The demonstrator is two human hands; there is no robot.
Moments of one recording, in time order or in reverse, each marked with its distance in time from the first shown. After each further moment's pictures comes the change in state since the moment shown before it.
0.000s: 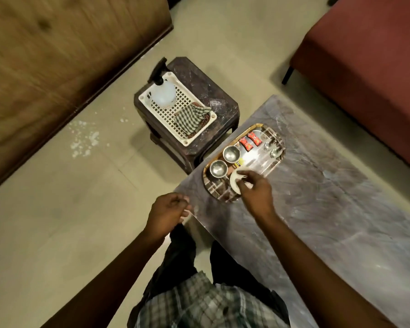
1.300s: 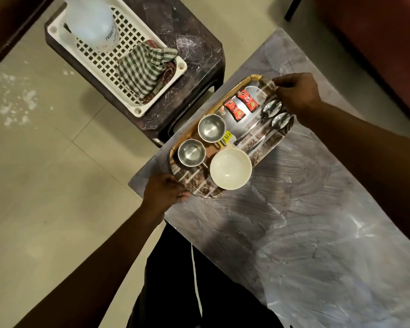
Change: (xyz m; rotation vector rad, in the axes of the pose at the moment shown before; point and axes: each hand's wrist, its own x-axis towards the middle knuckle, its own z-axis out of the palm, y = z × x) left_hand 0.160 -0.045 0.121 -0.131 -0.046 -0.274; right_hand 0.299 0.074 -0.075 -0.243 0.018 0.149
